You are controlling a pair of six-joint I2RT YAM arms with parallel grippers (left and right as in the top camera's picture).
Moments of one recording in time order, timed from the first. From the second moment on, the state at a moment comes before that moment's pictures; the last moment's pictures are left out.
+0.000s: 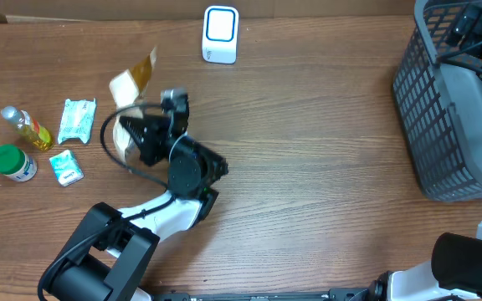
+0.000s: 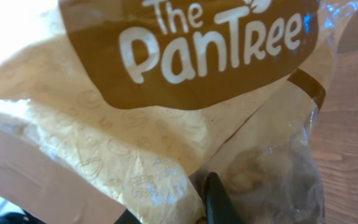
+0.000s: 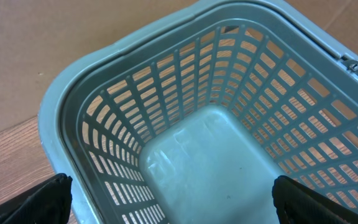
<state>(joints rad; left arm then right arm) -0.58 1.67 0.63 1.57 -1.57 1.21 -0.26 1.70 1.99 -1.01 0.18 0.17</state>
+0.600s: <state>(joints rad) -0.58 1.67 0.57 1.57 -1.57 1.02 -0.26 1.70 1.99 -1.01 0.18 0.17</state>
